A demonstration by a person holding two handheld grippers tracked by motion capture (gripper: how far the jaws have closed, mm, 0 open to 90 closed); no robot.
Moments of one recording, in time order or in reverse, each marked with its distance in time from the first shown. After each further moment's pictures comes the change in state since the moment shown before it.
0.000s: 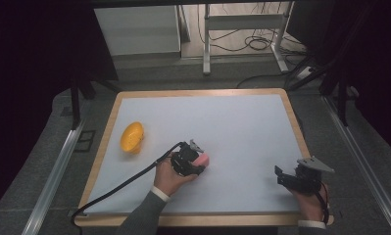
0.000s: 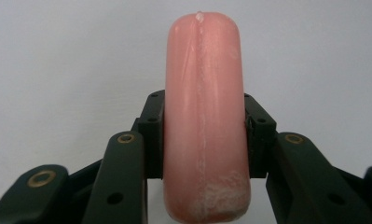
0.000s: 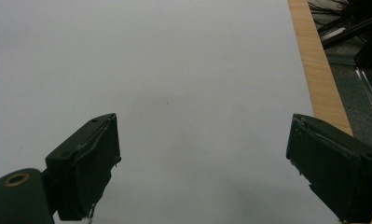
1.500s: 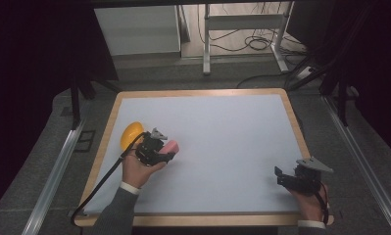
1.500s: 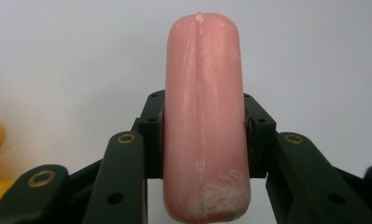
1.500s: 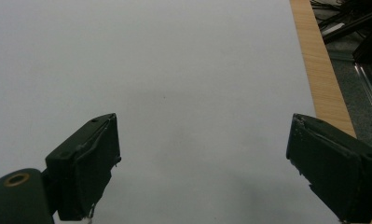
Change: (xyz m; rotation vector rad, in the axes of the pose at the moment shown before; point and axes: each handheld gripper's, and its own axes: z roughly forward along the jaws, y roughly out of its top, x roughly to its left) left arm 0.068 -0.041 -0.060 -0.088 0.105 -0.122; right arm -0.001 -0.002 0.003 0.017 -0.008 -0.002
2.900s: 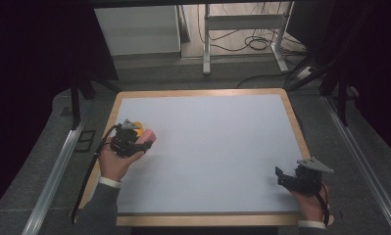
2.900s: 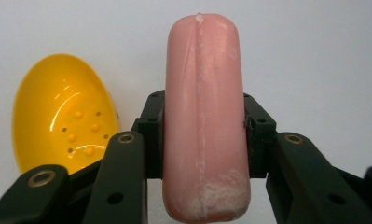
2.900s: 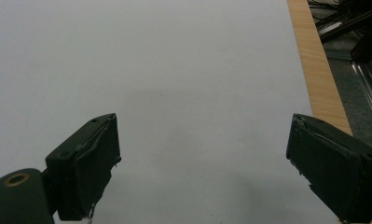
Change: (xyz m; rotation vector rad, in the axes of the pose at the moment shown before) left arm 0.054 -0.015 -0.036 -0.075 0.097 -0.126; right arm -0.001 -0.001 -0.001 0.002 -0.006 0.002
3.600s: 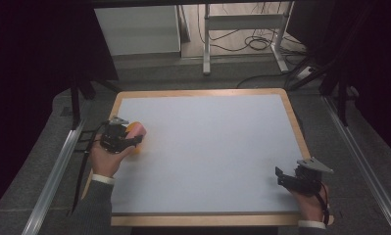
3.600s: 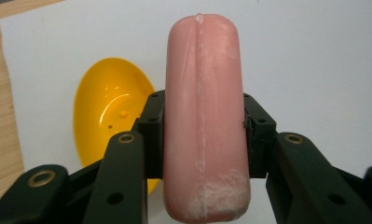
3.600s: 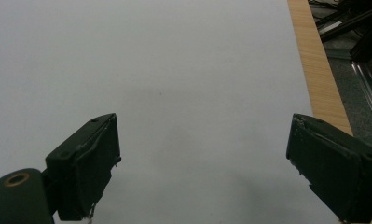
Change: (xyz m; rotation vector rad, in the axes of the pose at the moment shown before) left arm 0.025 -0.002 -0.012 -0.048 0.055 -0.064; right arm 0.000 0.000 0.001 0.002 -0.003 0.000
